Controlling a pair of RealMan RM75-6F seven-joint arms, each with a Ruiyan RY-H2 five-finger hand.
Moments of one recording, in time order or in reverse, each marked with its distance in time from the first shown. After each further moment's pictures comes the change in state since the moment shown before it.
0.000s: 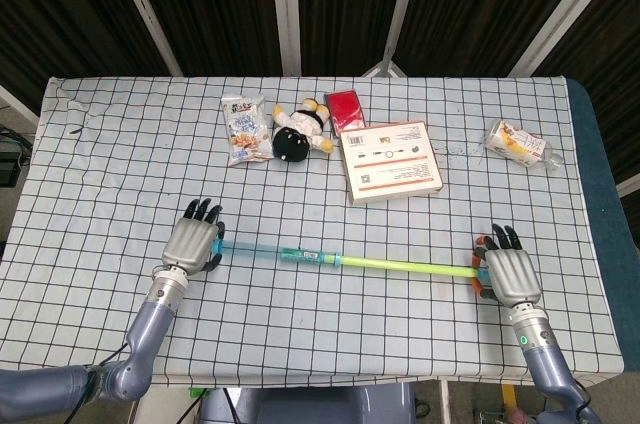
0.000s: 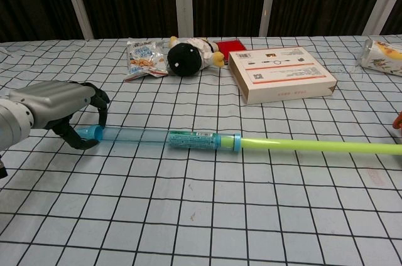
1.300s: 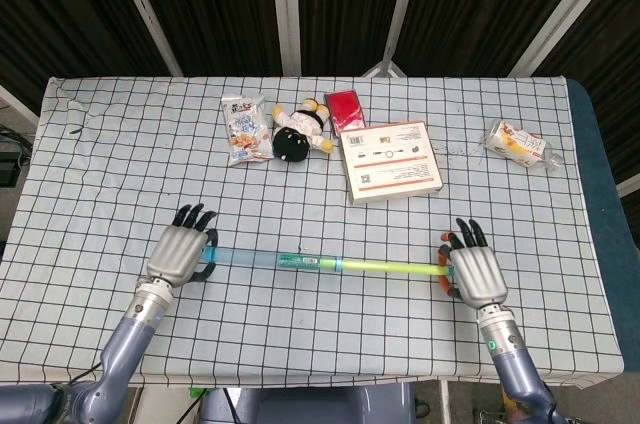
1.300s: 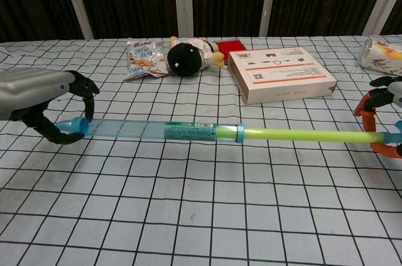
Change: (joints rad) left arm 0.037 0.154 0.064 -0.231 0.089 0.068 -0.085; right arm 0.022 -0.048 0.018 -0.191 -0.027 0.077 -0.184
